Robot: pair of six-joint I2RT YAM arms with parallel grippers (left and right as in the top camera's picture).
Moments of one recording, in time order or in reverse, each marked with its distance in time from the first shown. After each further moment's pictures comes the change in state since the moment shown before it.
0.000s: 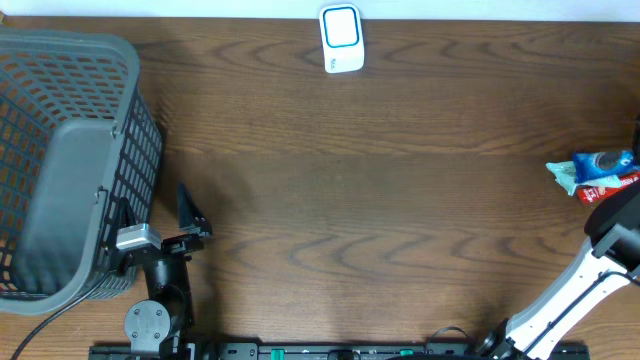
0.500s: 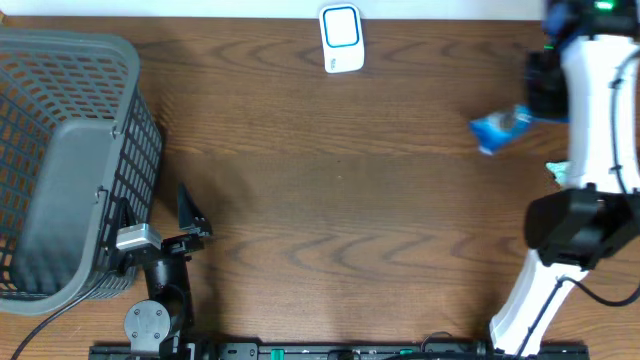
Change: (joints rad) left arm 0.000 0.000 0.000 0.000 0.000 0.000; right arm 0.459 -0.197 0.038 -0.234 0.026 0.160
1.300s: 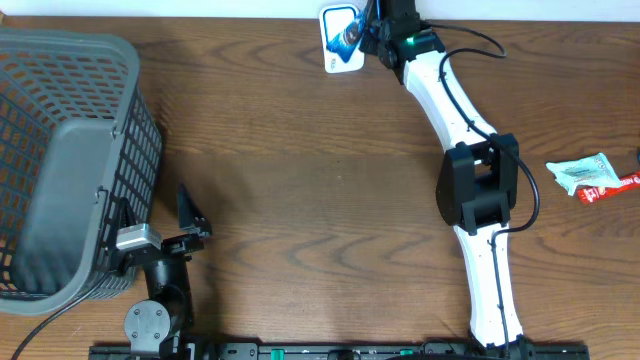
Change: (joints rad) left arm 0.000 0.000 0.000 0.000 0.000 0.000; right arm 0.447 0.377 -0.024 1.246 -0.245 0.491
